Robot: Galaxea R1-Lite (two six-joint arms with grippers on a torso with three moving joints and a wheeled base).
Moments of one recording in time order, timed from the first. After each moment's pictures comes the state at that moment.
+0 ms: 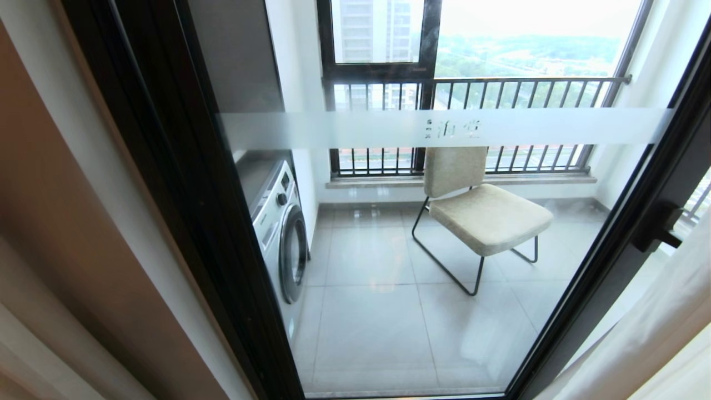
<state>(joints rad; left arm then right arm) 0.00 0.00 0.00 -0.03 0.02 0.01 0.00 0.00 0.00 0.00 0.02 -0.06</state>
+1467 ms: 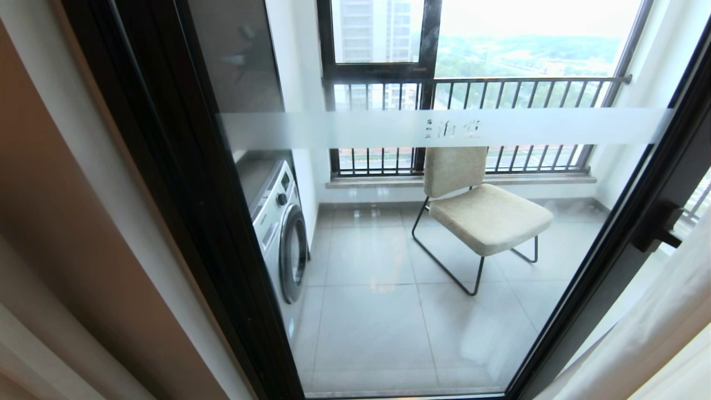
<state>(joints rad) 0.00 0.54 -0.71 -0.02 0.74 -0.04 0.00 0.00 0.00 0.00 0.02 -0.06</state>
